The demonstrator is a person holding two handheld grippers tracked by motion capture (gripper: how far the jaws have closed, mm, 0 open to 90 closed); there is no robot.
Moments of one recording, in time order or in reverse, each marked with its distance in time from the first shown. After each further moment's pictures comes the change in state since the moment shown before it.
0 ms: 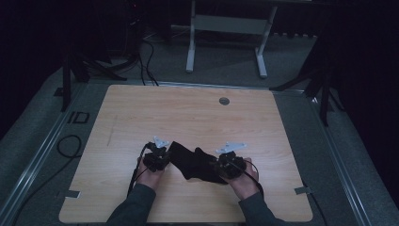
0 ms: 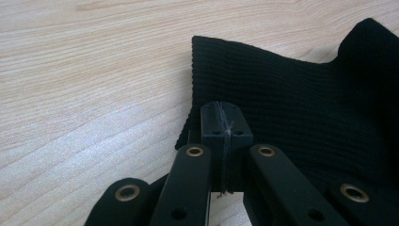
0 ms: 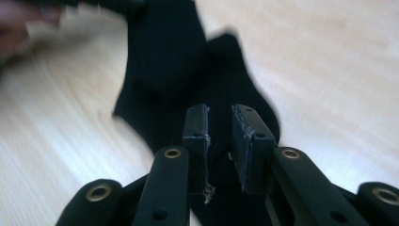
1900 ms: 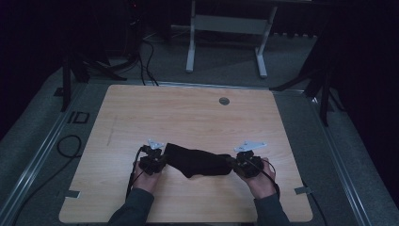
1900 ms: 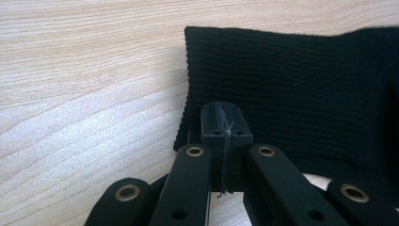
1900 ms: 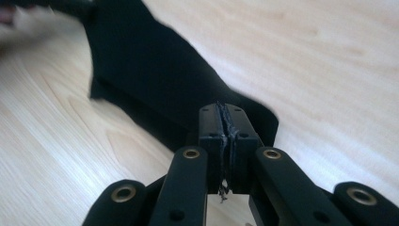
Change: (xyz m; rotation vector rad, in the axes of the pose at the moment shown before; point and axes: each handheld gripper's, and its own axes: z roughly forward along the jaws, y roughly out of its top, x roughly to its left) left arm 0.005 -0.009 -0.011 0.023 0.002 -0.082; right arm -0.032 -0.017 -0.030 -0.012 -0.043 0.033
